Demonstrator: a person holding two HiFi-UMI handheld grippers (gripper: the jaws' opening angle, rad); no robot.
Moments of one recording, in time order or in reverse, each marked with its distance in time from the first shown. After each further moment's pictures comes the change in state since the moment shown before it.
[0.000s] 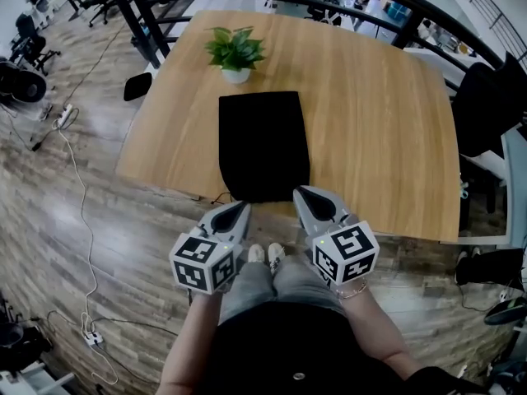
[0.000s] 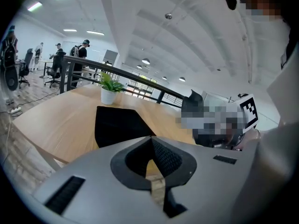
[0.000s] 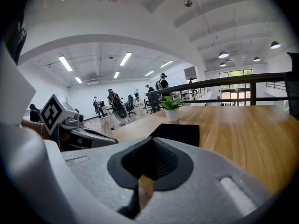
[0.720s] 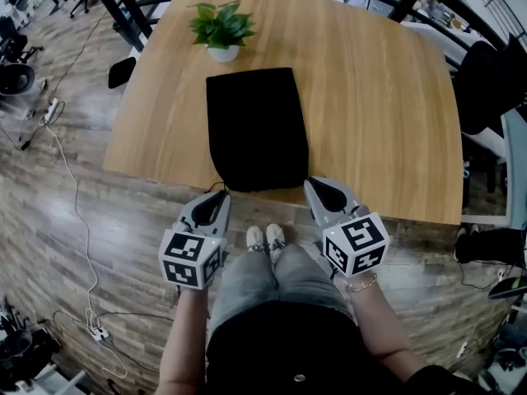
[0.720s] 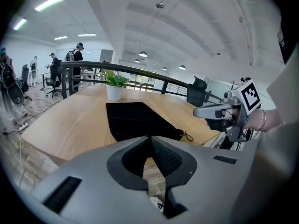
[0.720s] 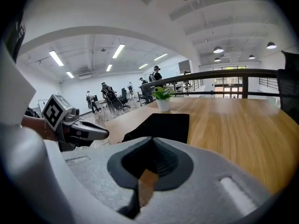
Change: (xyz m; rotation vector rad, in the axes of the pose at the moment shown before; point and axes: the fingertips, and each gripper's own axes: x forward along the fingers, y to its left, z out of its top) left arm 0.002 0.049 -0.025 0.125 0.099 0.083; right arm 0.000 -0.029 -0.036 0.028 0.092 -0.077
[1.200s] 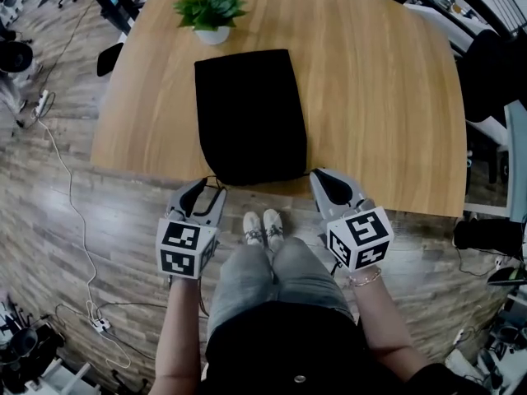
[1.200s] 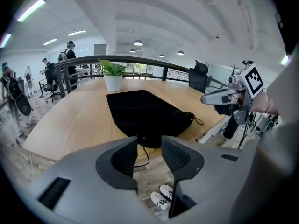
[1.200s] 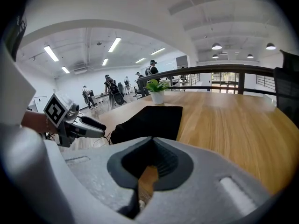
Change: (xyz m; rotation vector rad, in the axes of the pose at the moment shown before) left arm 0.029 0.025 -0.027 0.105 0.141 0.036; right arm 0.010 -0.029 -0.026 0.001 0.071 -0.046
